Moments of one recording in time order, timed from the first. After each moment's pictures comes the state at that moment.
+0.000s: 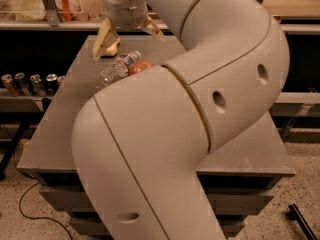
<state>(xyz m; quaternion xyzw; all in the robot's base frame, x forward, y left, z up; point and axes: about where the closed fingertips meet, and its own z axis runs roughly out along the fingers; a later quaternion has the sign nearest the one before) 0.660 0.054 0.928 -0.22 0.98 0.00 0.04</state>
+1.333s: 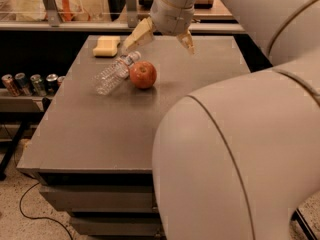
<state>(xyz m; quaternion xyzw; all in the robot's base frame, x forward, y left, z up) 0.649 -0.020 0.922 -0.13 0.98 0.13 0.07</state>
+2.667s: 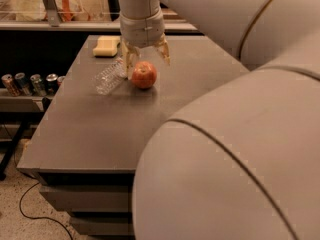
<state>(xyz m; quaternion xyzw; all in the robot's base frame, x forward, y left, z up) 0.612 0.009 0.911 -0.15 0.99 -0.03 0.06</state>
